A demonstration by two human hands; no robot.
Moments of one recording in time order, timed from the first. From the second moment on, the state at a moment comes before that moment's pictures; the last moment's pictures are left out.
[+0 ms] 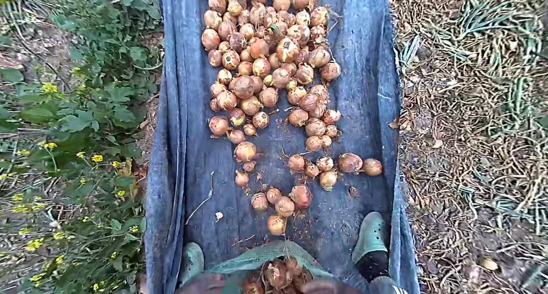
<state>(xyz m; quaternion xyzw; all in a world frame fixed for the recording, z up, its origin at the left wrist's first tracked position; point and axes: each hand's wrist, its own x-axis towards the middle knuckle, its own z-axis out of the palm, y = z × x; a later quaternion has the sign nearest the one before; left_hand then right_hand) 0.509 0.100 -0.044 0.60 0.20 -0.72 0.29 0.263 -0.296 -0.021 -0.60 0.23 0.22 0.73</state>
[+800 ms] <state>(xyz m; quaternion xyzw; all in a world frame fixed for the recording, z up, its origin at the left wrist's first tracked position) 0.483 -0.064 -0.194 0.65 -0.10 -0.71 0.26 0.303 -0.259 -0.171 -0.33 0.37 0.40 0.77</state>
